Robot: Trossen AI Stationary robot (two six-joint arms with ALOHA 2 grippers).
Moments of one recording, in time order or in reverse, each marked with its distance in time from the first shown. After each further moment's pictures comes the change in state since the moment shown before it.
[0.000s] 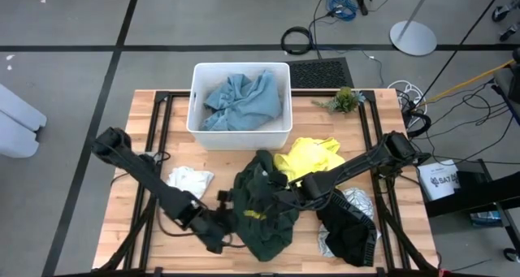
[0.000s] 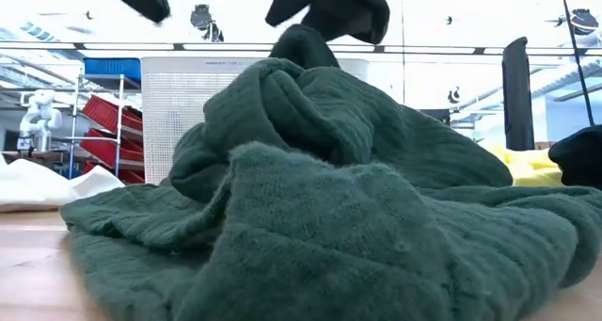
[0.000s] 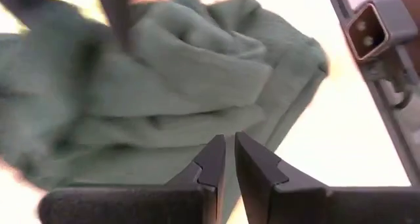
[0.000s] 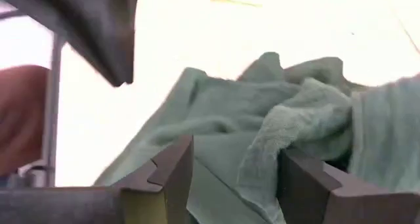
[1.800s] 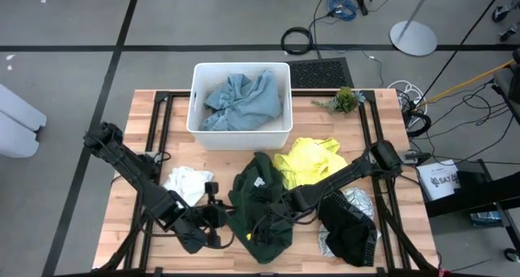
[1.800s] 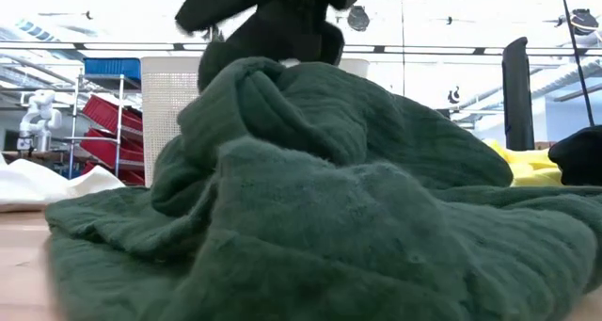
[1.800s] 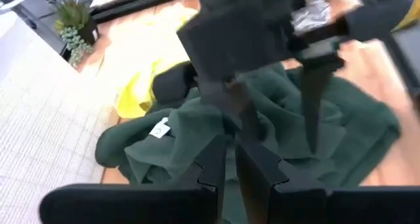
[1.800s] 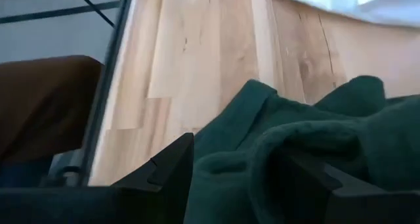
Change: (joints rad) left arm -0.083 -0.099 -0.013 -0.012 -0.393 -0.038; right arm 0.023 0.159 -0.001 0.293 -0.111 -0.124
